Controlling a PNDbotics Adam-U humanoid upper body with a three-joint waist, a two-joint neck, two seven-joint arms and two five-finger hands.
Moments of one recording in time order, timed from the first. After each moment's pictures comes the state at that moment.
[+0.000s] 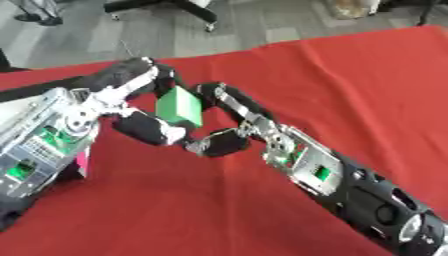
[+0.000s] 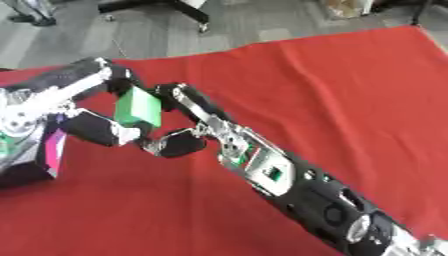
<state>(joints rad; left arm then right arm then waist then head) -0.90 0.49 -0.70 -1.68 -0.42 0.47 -0.36 -0.61 -0.37 0.62 -1.68 0.06 0.20 -0.10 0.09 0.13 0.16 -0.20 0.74</state>
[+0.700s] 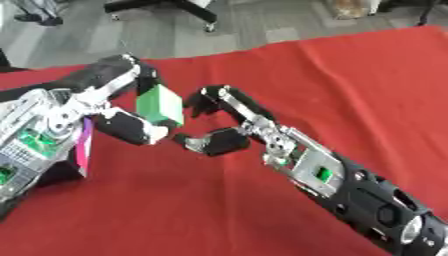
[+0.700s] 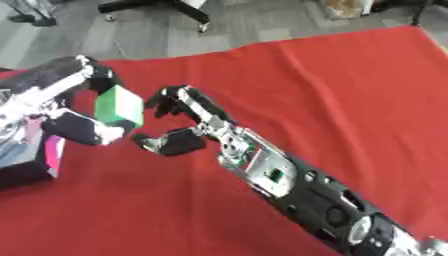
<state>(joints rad) -0.89 0.54 -0.68 -1.70 -0.45 0.48 -0.36 -0.61 -0.37 0.61 -1.68 0.01 0.28 -0.13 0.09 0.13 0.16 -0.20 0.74</state>
